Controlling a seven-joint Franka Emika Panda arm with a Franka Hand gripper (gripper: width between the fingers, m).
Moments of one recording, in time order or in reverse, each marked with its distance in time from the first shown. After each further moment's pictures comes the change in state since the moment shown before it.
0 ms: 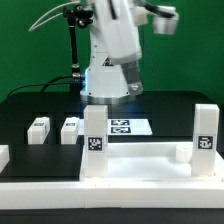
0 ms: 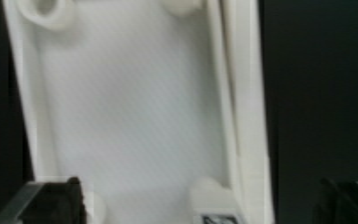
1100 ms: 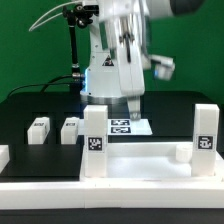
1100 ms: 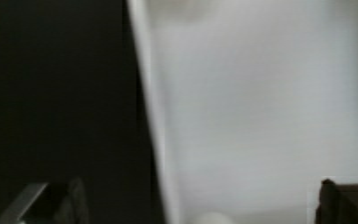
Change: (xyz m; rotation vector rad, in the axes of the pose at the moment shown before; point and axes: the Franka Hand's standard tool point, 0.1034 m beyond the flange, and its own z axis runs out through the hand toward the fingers) arm 0.022 0.111 0.078 0.102 0.149 -0.035
